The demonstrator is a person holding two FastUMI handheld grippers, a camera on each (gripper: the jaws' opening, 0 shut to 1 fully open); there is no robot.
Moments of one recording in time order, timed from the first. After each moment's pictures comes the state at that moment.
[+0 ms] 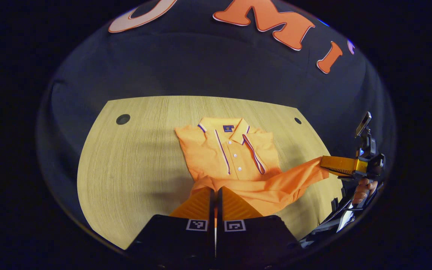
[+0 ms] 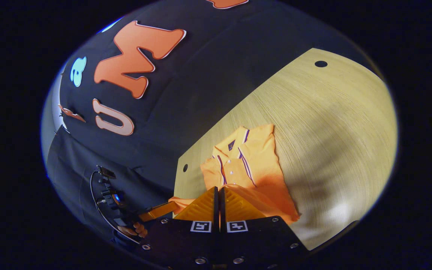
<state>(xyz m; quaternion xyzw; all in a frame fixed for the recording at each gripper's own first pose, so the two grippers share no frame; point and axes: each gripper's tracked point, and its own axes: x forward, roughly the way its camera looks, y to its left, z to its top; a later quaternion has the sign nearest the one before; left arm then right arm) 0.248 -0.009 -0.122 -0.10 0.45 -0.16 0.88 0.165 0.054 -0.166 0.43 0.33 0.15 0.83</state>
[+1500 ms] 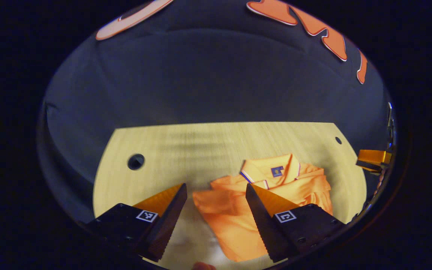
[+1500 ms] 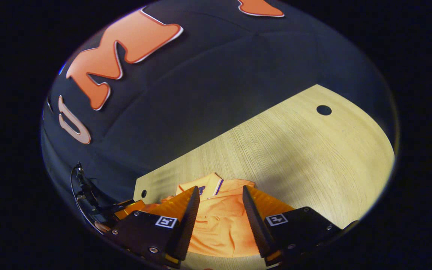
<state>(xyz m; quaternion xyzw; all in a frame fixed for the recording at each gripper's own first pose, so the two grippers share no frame) 0.413 0.062 -0.141 -0.01 0.40 -0.07 0.92 0.283 0.005 -0.160 0.31 0.31 0.03 0.90</state>
